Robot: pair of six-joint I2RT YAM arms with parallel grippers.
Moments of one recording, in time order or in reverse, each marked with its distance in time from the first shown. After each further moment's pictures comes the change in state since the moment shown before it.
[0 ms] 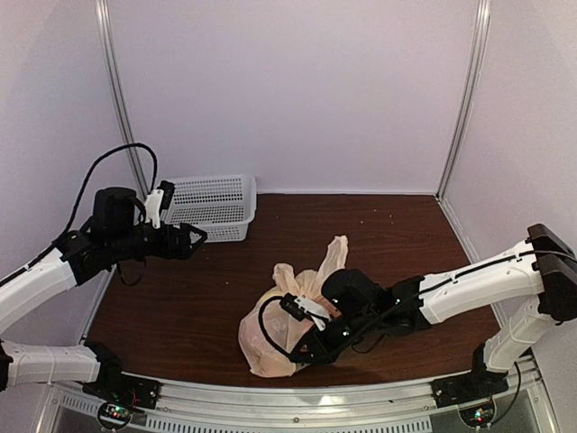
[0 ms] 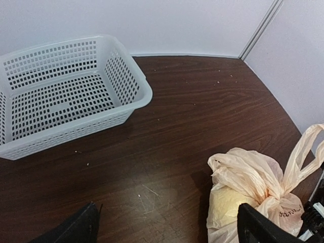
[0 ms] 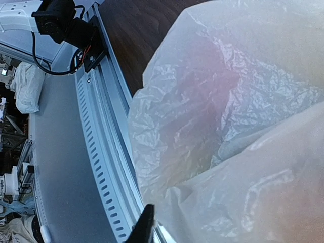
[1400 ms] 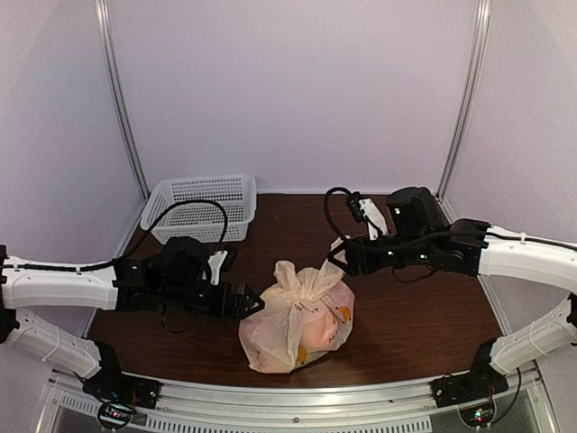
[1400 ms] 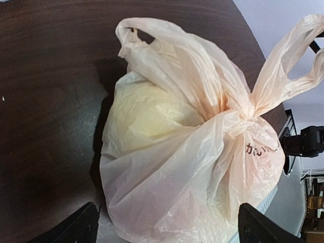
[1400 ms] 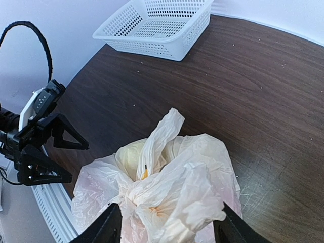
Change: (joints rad) left arm -0.477 0.270 -0.108 0.156 -0.012 -0.437; right arm -0.326 -0.314 0.145 -0.271 0.326 -0.105
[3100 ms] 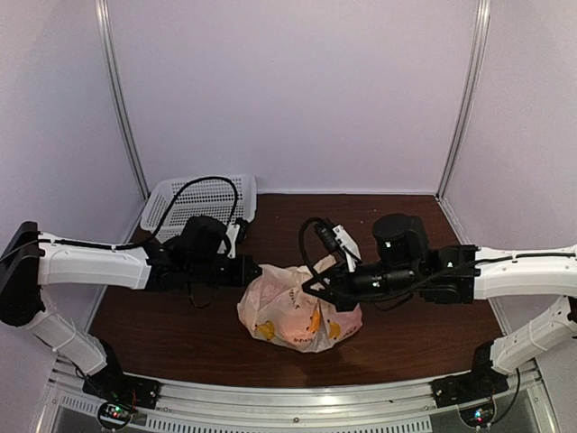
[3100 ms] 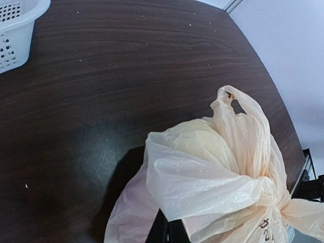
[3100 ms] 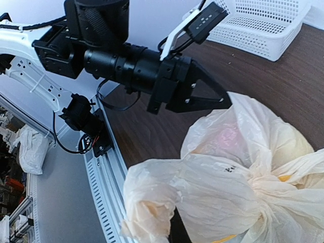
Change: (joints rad) left arm 0.098 0.236 0.145 0.161 -0.095 0.108; right arm 0.216 0.005 -0.073 0.207 -0.137 0.048
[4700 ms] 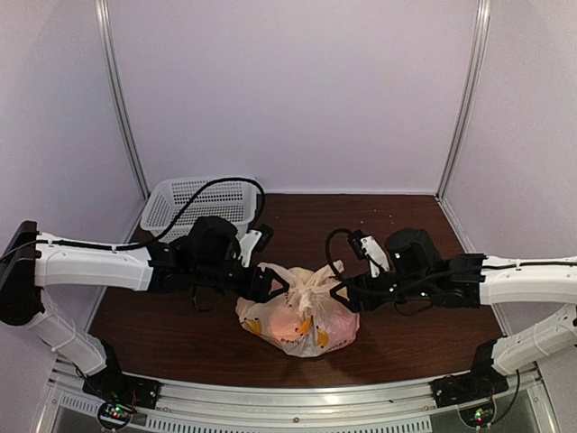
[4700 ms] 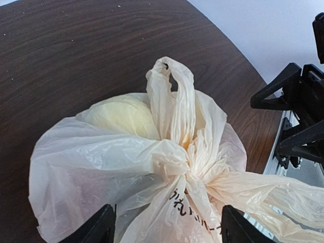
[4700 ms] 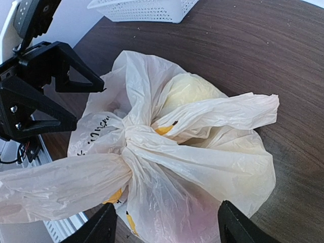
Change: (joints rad) left arm -0.077 0.007 0.048 -0.027 0.157 0.180; right arm -0.118 -0.072 -0.174 -0.080 0.189 0.031
